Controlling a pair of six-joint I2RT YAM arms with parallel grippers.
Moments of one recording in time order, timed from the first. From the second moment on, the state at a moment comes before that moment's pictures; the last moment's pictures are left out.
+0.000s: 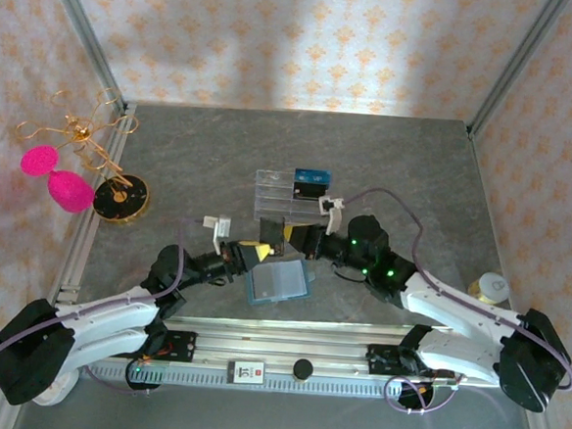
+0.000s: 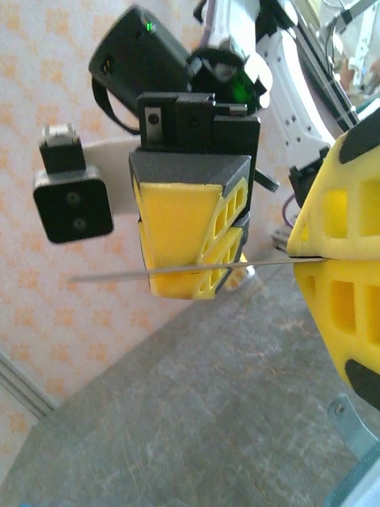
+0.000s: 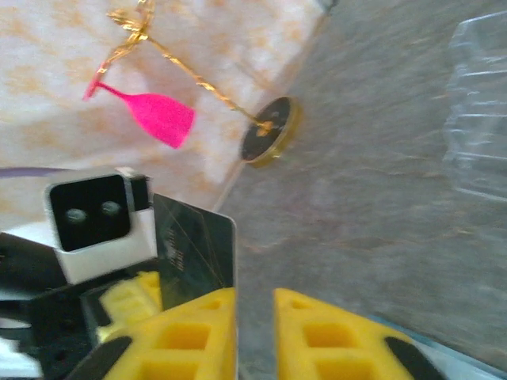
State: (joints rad) left arm -0.65 0.92 0.14 0.87 0.45 -0.90; right arm 0.82 1.05 0.58 0.21 -0.26 0.76
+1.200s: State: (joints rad) left arm -0.56 1.89 1.75 -0.86 0.21 0.73; right arm 0.49 0.89 0.57 -0.22 0.01 0.64
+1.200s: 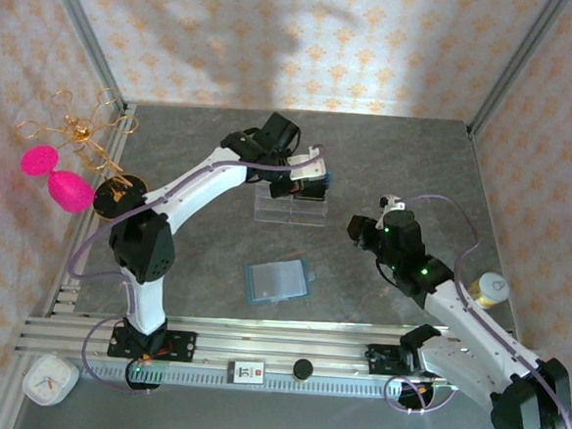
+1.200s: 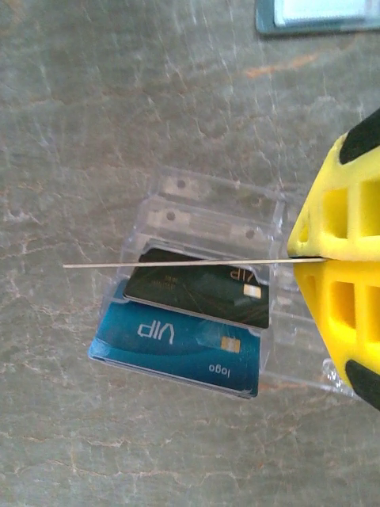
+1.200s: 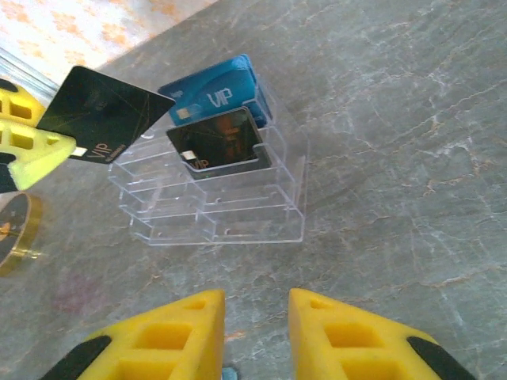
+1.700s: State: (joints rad) left arm -0.55 2.02 1.84 -0.90 0.17 0.93; right arm 0.42 1.01 0.62 -0.22 0.04 0.63
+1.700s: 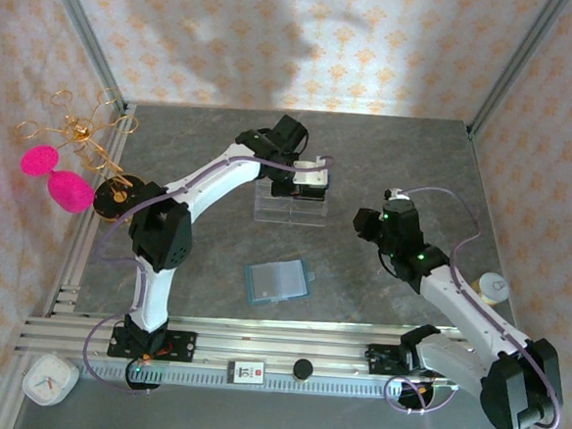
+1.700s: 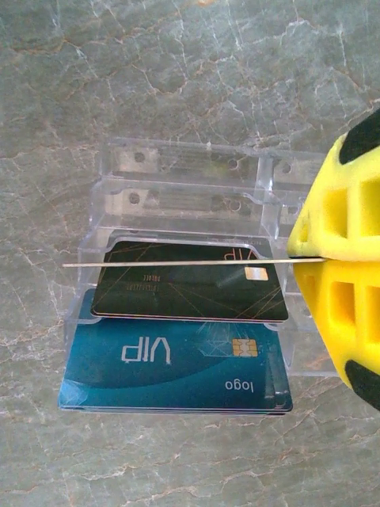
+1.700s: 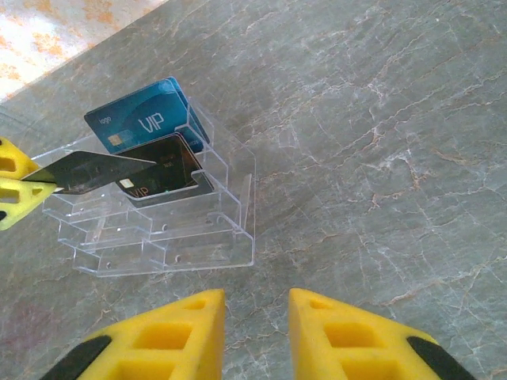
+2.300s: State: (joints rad) left arm -0.54 2.07 1.85 -0.87 0.18 0.95; right arm 0.42 1.02 0.62 -0.22 0.04 0.63
